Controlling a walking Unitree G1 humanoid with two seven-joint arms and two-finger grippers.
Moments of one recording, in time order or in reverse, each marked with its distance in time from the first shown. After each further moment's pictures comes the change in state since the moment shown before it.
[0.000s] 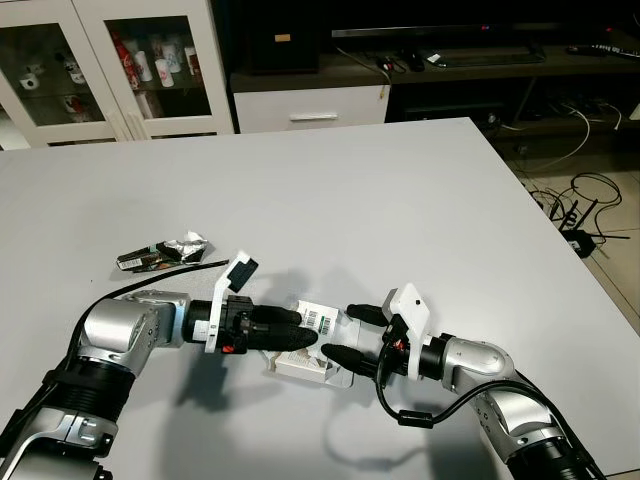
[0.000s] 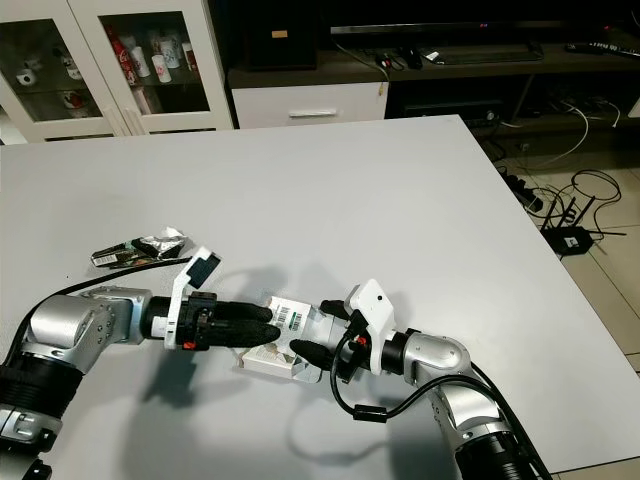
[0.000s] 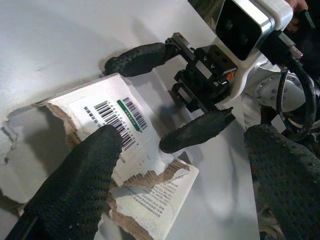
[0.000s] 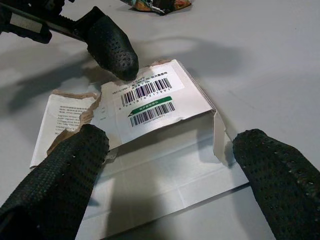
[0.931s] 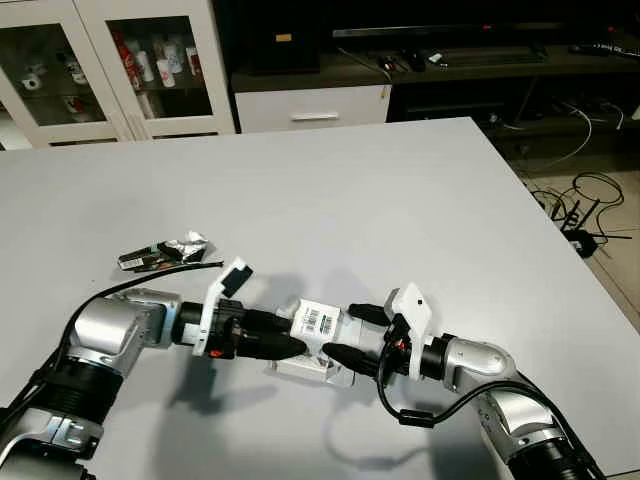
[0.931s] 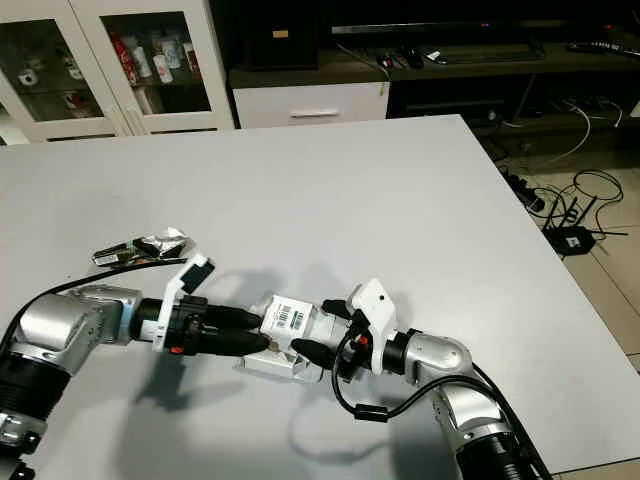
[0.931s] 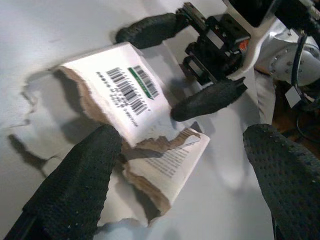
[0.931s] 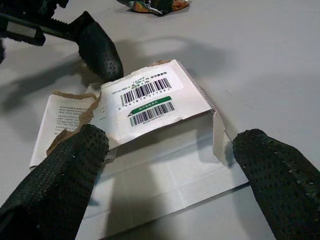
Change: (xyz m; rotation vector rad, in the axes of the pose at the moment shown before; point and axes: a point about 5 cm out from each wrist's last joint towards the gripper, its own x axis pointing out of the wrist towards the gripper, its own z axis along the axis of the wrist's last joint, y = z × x) left arm -0.006 0.000 -0.005 0.047 0.091 0.028; right arm -0.001 -0.001 0.000 0.004 -0.005 -0.012
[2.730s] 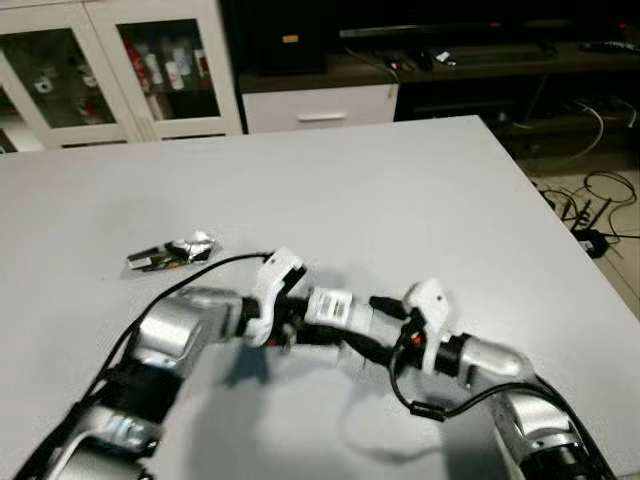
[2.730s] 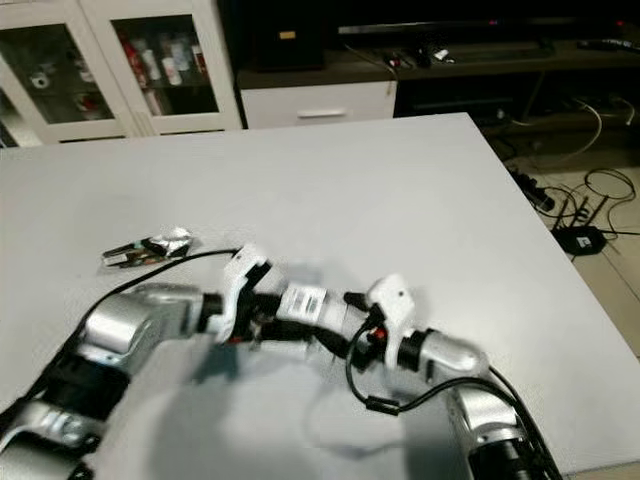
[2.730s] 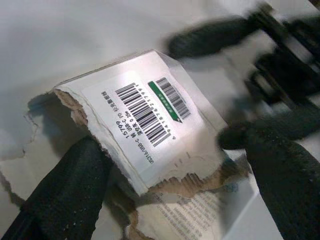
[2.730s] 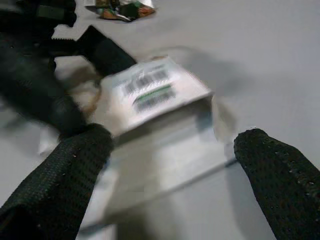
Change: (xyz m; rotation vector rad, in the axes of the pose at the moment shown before) left arm 0.057 0.002 0.021 0.085 -0.031 0.300; right arm -0.011 -0.007 0.000 0.014 -0.018 -0.096
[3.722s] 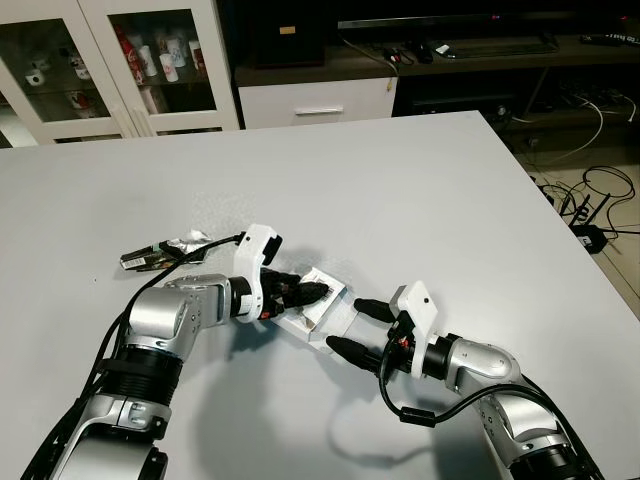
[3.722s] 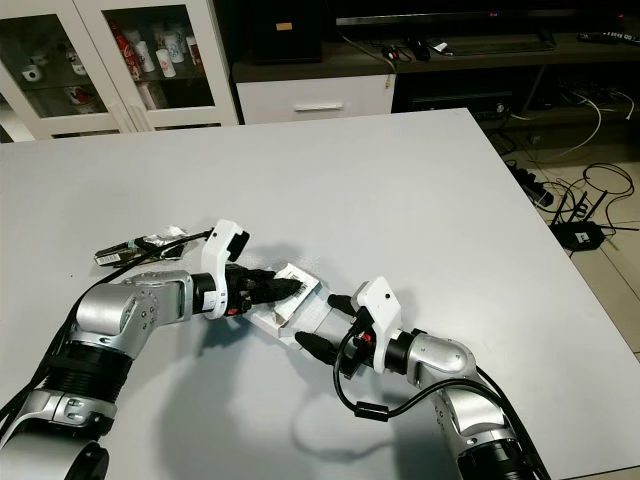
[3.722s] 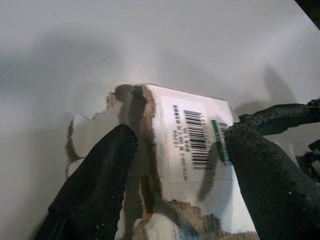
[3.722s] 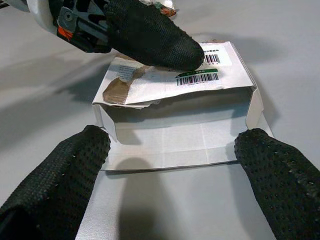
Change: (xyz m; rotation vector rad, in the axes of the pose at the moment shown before) left arm -0.011 0.020 0.013 -0.127 -0.136 0.137; right arm 0.006 0.008 0.003 -0.006 -0.014 0.048
